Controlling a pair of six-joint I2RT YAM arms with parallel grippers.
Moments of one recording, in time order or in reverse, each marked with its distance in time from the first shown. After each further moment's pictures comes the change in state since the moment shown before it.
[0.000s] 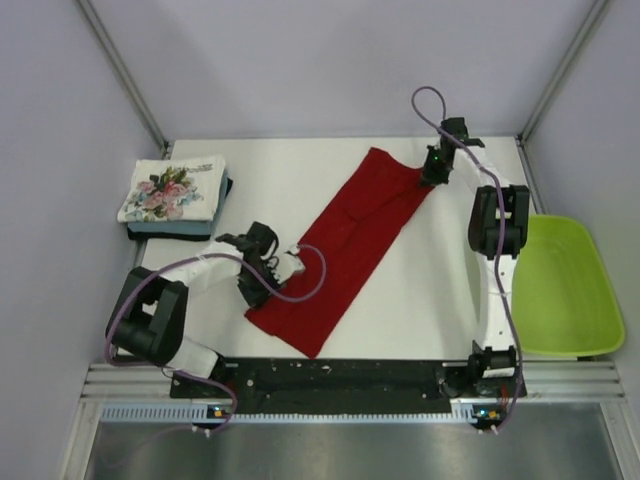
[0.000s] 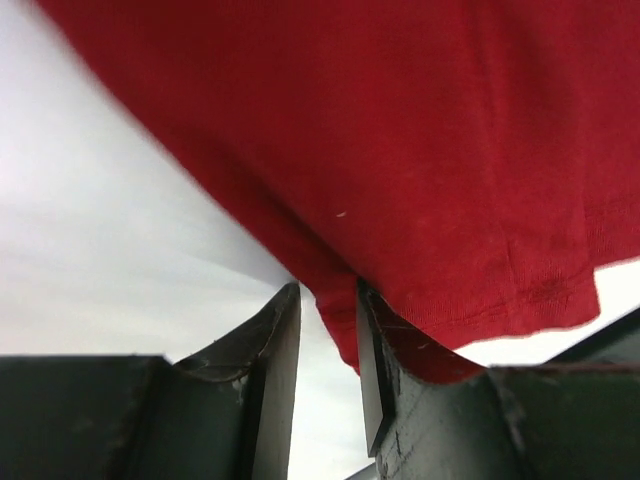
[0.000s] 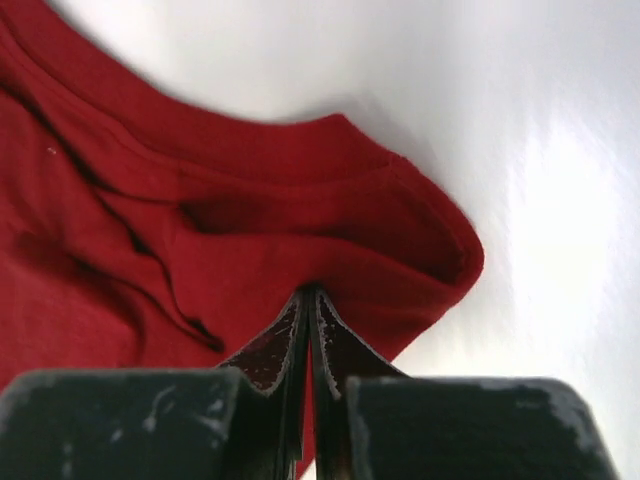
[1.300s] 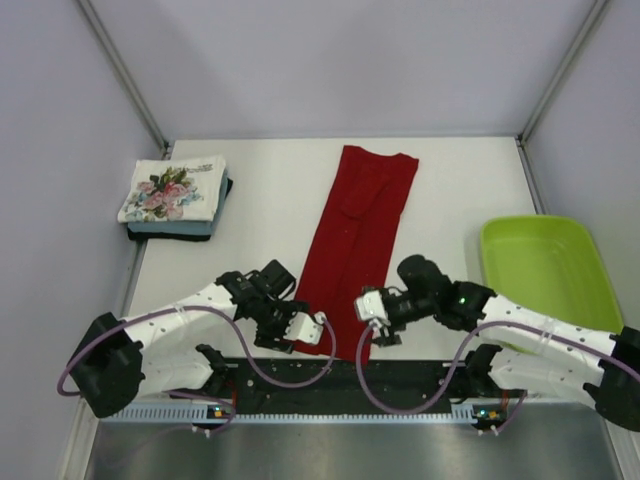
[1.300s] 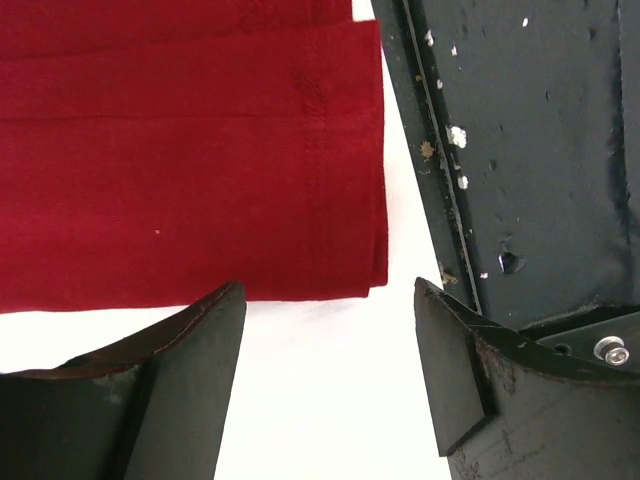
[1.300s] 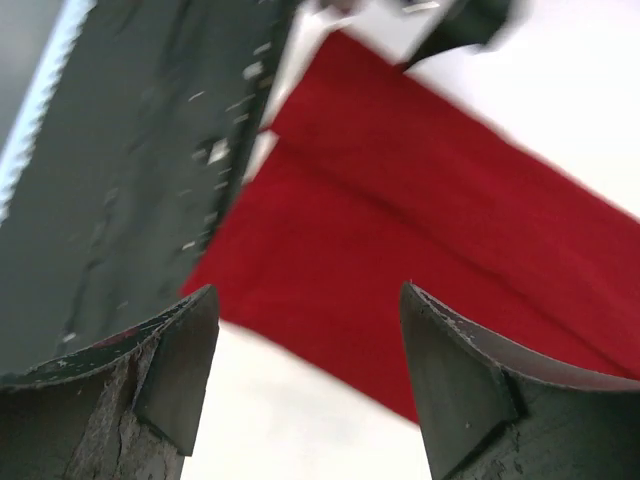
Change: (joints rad) left arm -0.429 -0.341 -0.162 -0.036 0.288 0.449; right arm 0.793 -1.413 -1.394 0.381 -0.537 -1.022
